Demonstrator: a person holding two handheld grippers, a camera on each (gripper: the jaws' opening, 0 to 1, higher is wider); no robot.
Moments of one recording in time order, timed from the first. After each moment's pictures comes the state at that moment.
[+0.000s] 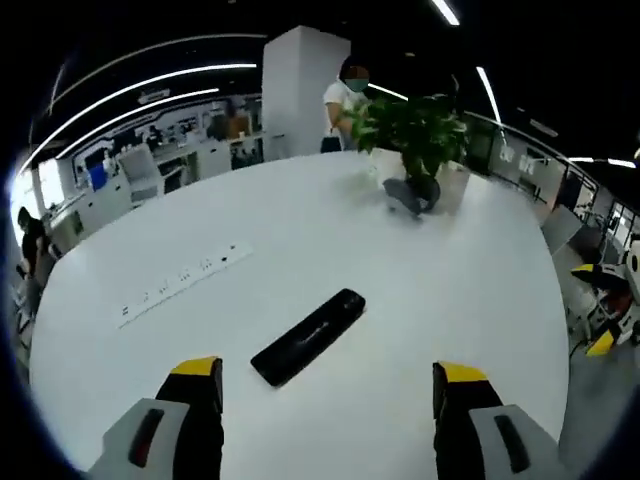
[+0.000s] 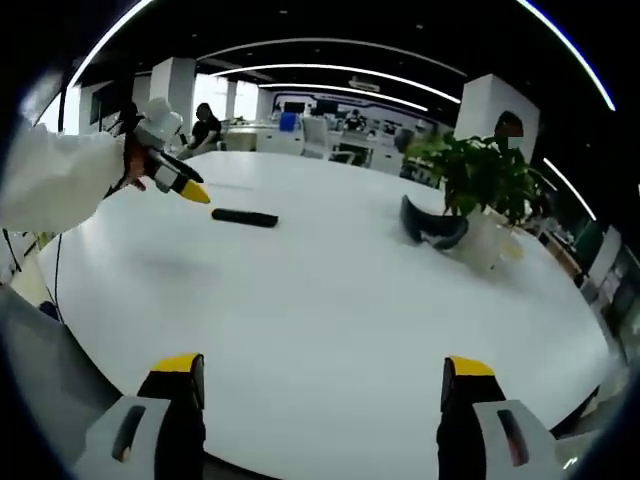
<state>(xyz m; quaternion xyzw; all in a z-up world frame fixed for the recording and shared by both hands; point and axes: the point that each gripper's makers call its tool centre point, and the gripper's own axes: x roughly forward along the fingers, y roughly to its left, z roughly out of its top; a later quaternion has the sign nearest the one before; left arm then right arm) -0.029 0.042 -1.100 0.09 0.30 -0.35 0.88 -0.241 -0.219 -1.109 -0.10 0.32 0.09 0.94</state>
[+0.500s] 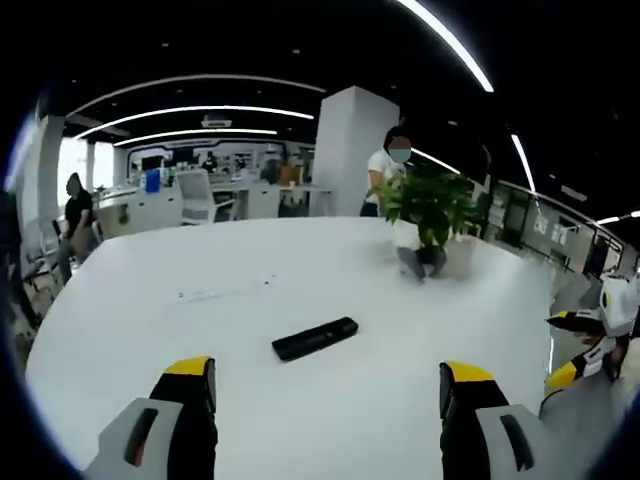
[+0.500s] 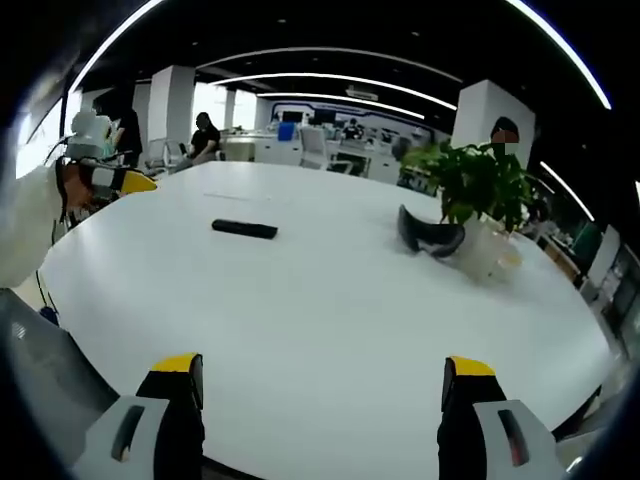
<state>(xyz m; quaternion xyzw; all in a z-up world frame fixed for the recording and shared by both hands) -0.115 0.089 -1.044 -0.02 0.21 -0.27 0.94 -0.242 -0.215 -1.099 -0.10 0.29 0.09 0.95</state>
